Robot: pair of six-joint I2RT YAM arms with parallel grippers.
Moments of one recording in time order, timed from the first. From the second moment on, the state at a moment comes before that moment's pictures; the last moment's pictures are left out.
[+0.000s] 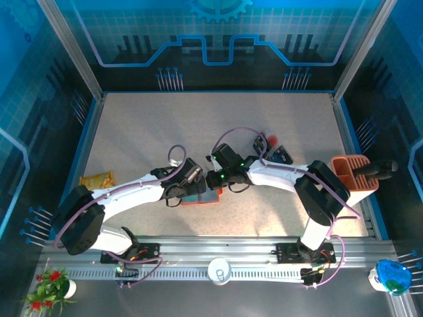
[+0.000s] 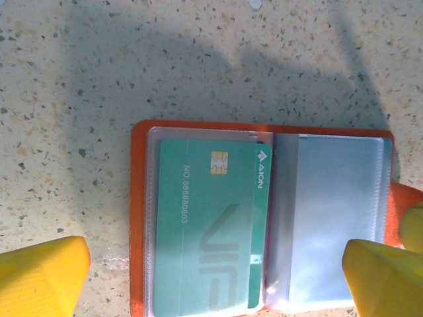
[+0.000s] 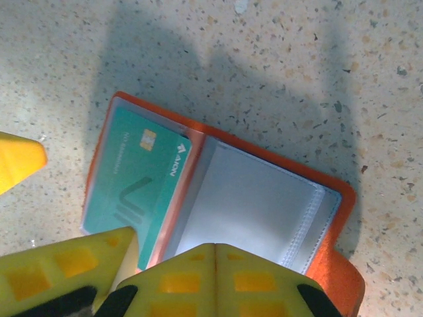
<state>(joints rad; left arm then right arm) -0.75 1.40 0.78 -0.57 -0.21 -0.95 0.80 1.74 1.04 -0.30 -0.24 0.50</state>
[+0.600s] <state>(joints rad) -0.75 1.49 0.79 -0.55 -0.21 -0.95 0.74 1.86 1.06 -0.27 -0.28 0.49</state>
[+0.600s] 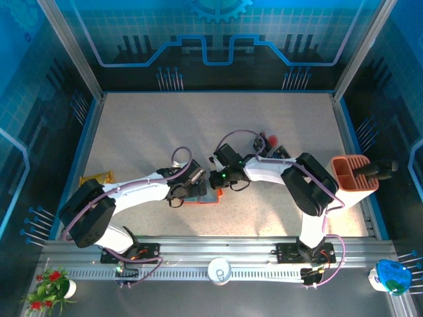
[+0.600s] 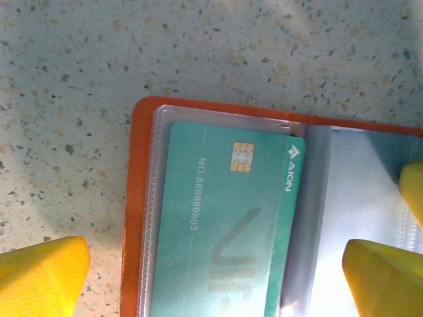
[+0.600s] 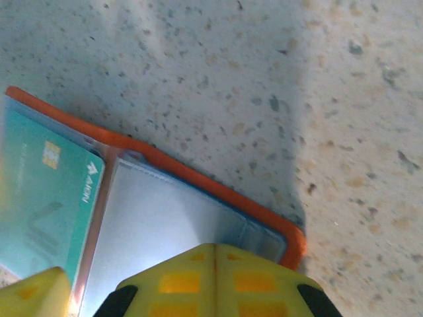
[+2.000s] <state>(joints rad) -0.76 1.55 0.76 -0.52 -0.27 -0.95 0.74 1.86 1.05 -0.18 -0.38 0.60</state>
